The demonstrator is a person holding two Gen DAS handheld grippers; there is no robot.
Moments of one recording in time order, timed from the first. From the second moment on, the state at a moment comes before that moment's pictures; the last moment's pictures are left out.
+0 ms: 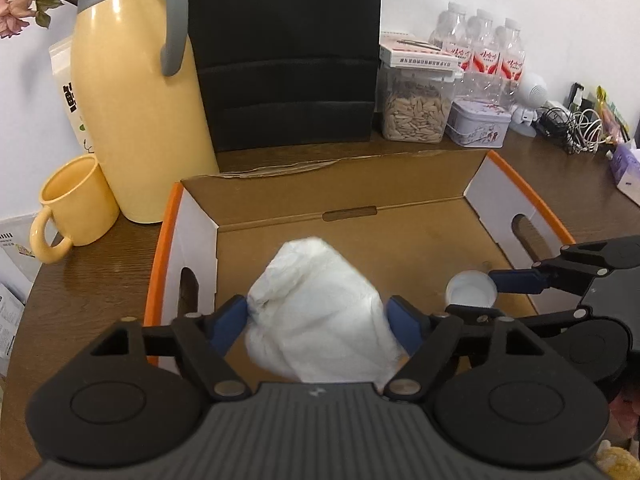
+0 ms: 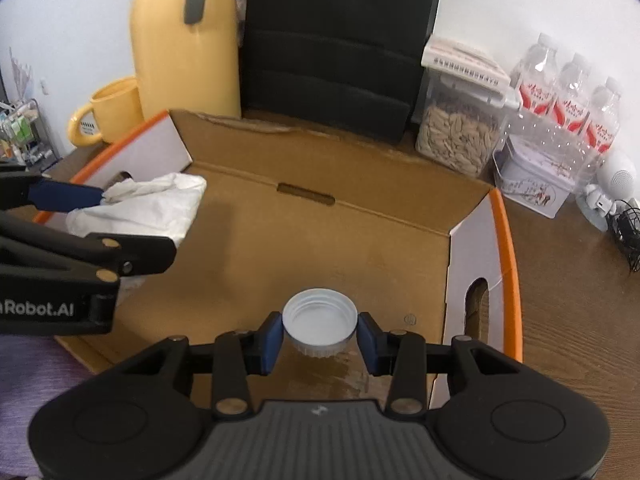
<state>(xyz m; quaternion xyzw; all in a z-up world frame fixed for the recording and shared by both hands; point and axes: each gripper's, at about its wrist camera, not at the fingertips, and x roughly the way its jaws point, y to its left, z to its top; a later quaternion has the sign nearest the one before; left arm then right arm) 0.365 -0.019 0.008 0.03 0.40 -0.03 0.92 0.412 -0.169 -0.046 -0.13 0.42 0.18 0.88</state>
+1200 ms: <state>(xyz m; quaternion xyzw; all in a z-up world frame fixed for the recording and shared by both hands) 0.169 0.017 0.066 0.00 0.22 -0.02 0.97 0.235 -0.246 0.040 -0.07 0.23 0.16 0.96</state>
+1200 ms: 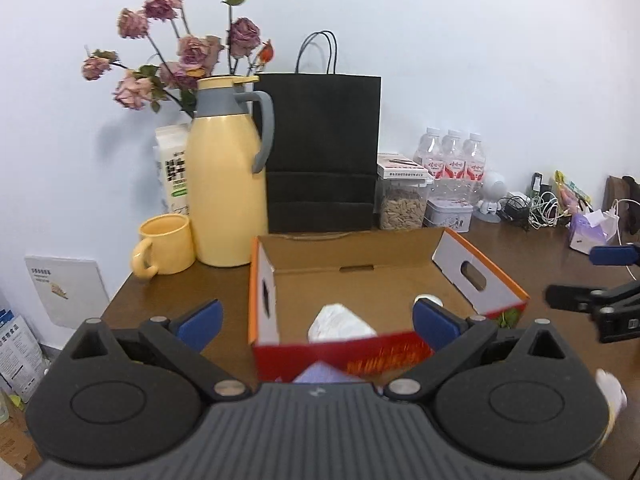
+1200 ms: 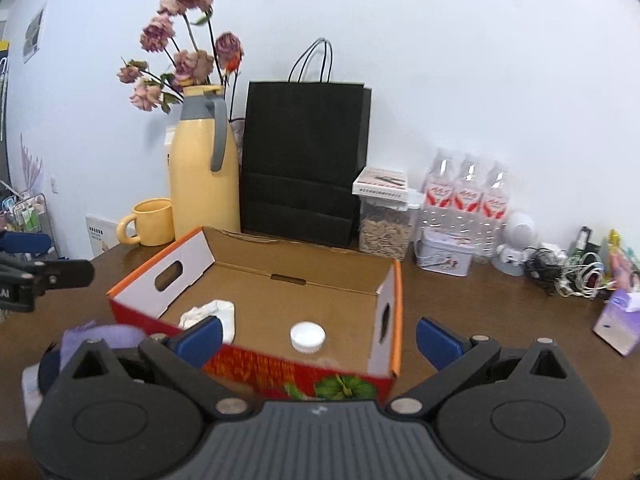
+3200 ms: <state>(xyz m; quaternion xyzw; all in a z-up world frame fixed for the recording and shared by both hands) 0.100 0.078 -0.018 -0.09 0.31 0.05 0.95 0.179 -0.276 -0.071 -0.09 0.31 0.18 0.93</state>
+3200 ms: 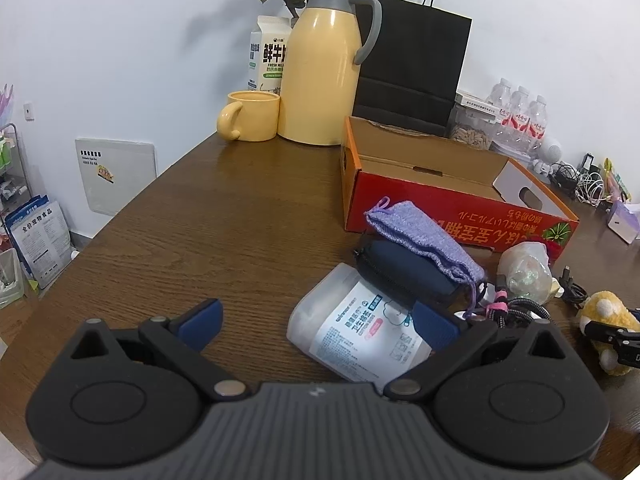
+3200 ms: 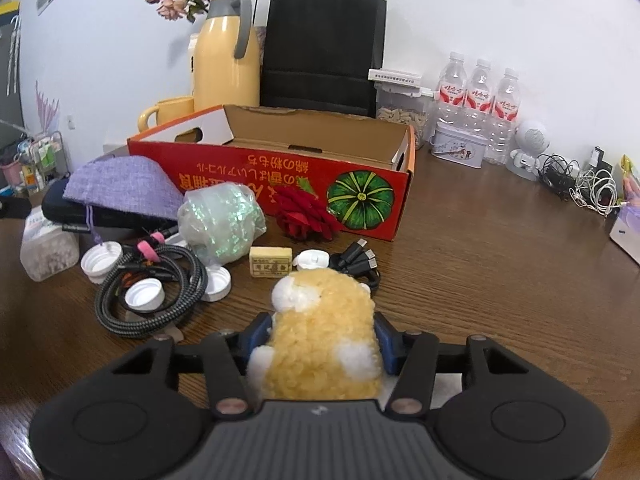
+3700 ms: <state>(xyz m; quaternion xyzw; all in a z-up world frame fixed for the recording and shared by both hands) 0.110 0.066 -0.024 -0.06 0.32 0.00 0.95 0.159 -0.265 -0.056 -0.04 0.27 0.17 0.95</state>
